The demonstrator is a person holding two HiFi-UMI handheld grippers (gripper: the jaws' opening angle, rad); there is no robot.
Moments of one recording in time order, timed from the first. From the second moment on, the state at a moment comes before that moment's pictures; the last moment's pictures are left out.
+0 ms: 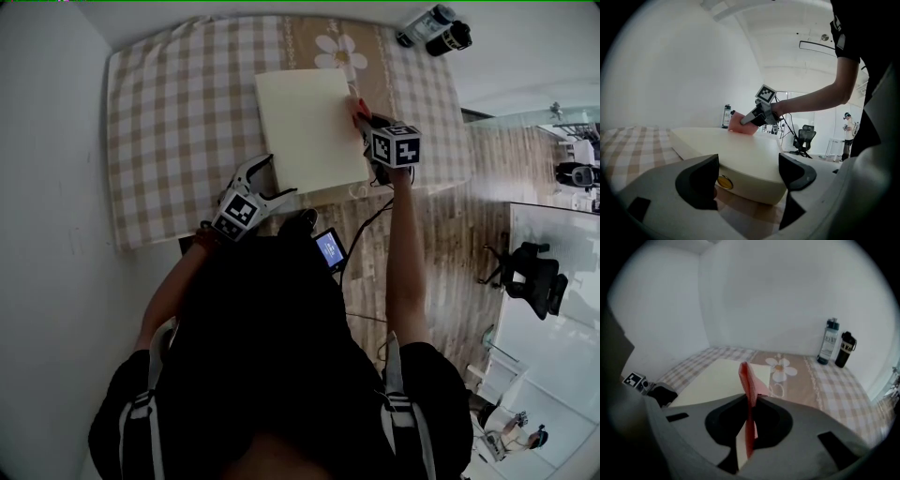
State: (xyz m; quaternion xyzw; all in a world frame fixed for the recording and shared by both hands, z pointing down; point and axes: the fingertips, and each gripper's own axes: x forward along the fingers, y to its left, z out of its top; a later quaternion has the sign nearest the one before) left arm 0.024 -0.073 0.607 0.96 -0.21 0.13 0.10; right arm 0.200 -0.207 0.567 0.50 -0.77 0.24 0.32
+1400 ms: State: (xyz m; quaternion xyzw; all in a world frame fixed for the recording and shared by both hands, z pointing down) left arm 0.024 -0.075 0.610 0.96 -0.21 0.12 0.10; right arm 0.123 -0.169 0.611 0.43 -0.77 0.39 0.26
